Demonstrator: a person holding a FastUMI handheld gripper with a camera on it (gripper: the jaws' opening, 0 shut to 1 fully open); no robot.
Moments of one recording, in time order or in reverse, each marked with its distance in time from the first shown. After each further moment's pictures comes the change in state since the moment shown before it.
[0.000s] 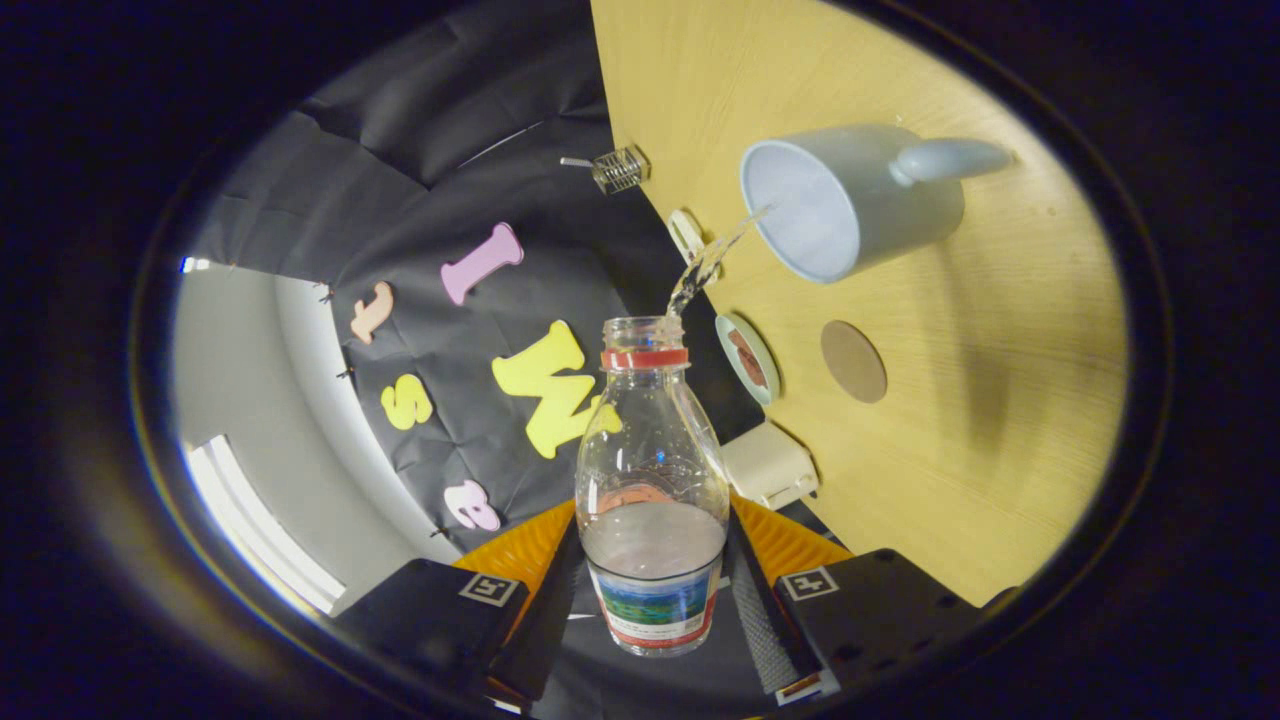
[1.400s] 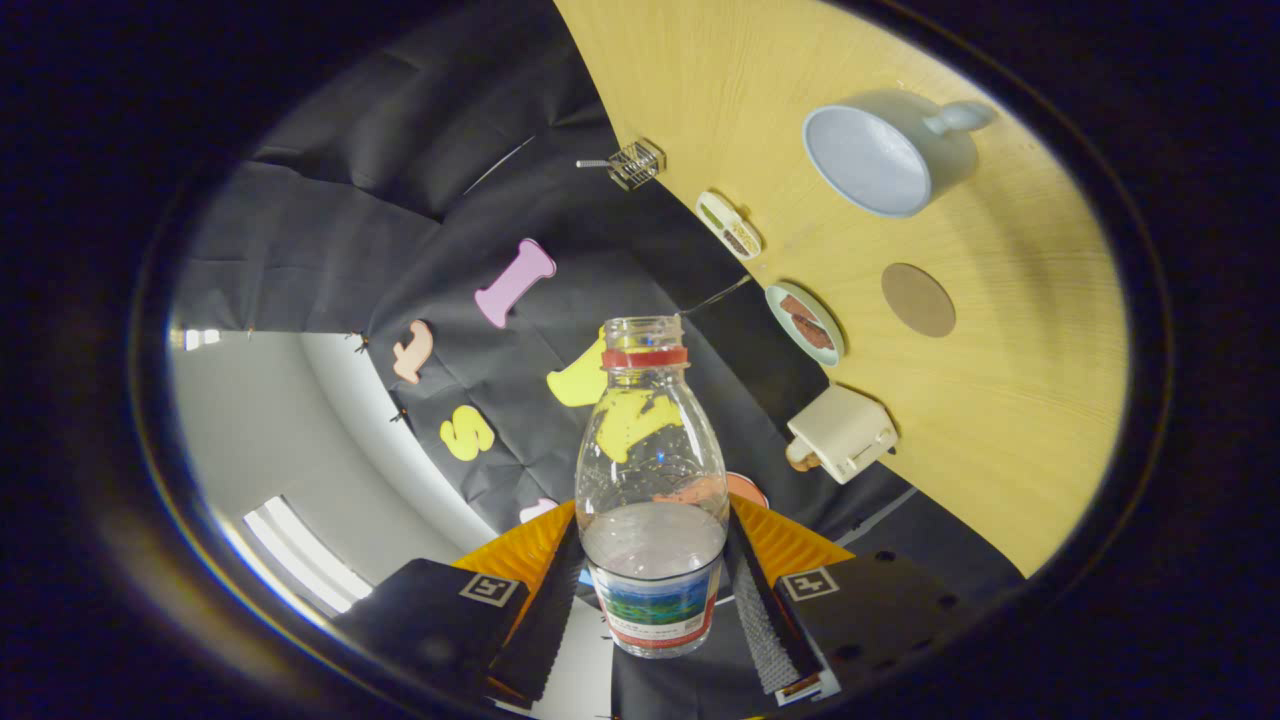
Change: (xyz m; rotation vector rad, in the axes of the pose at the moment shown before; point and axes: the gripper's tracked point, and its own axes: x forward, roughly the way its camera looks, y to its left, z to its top) arm 0.000 0.072 -0.015 0.191 0.013 0.122
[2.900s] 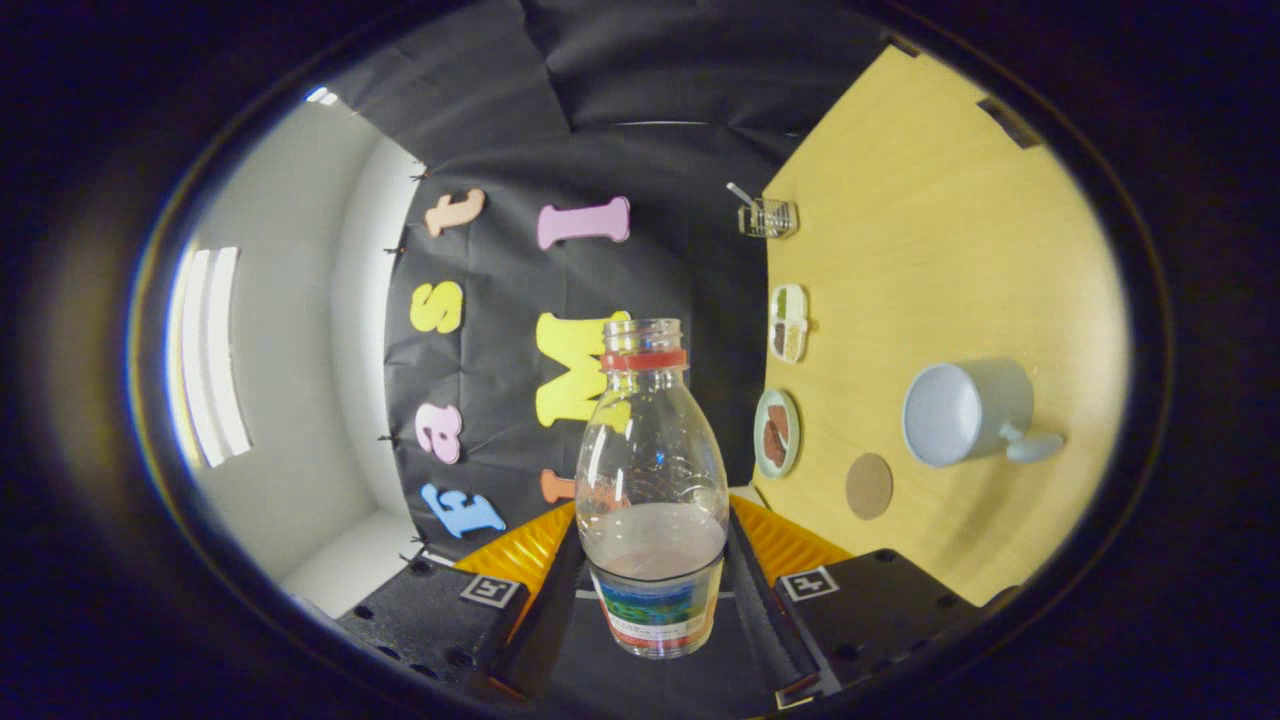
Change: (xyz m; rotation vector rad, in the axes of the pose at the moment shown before) arm -0.038 0.026 0.034 -0.766 -0.011 -0.124
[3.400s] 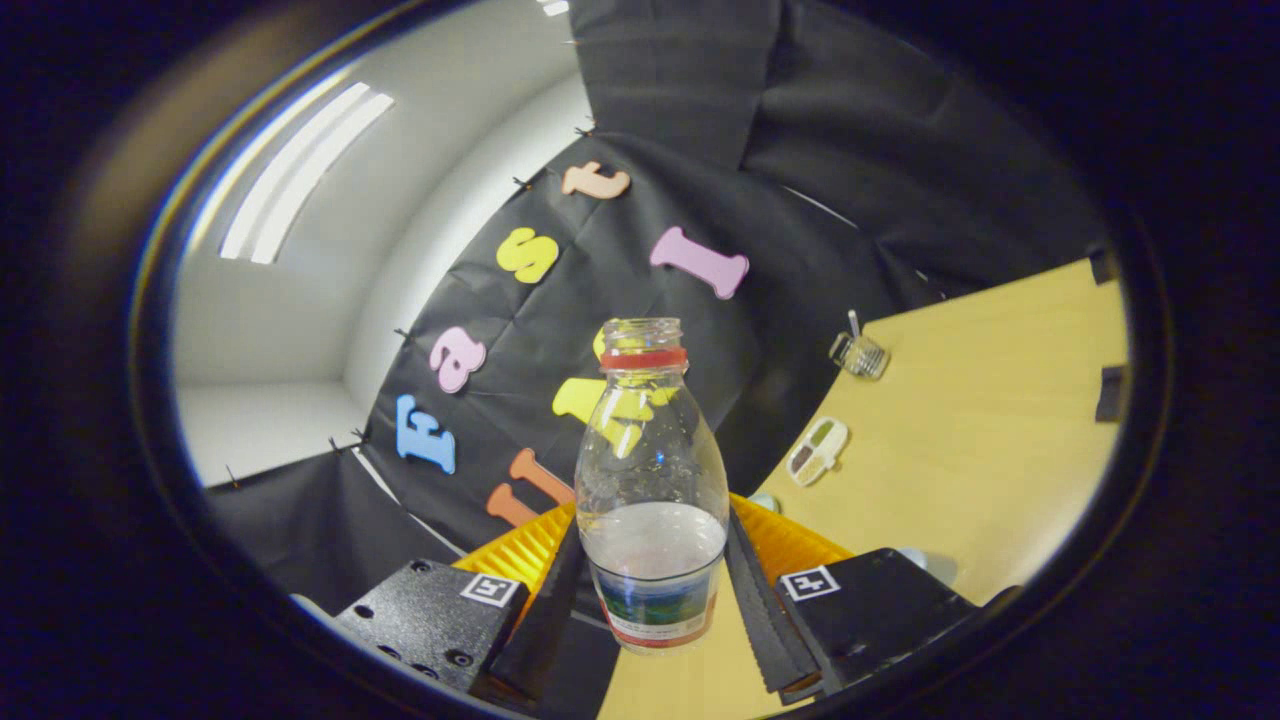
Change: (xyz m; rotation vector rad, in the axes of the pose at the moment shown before) arm -0.021 0.062 0.055 -0.632 -0.144 0.007
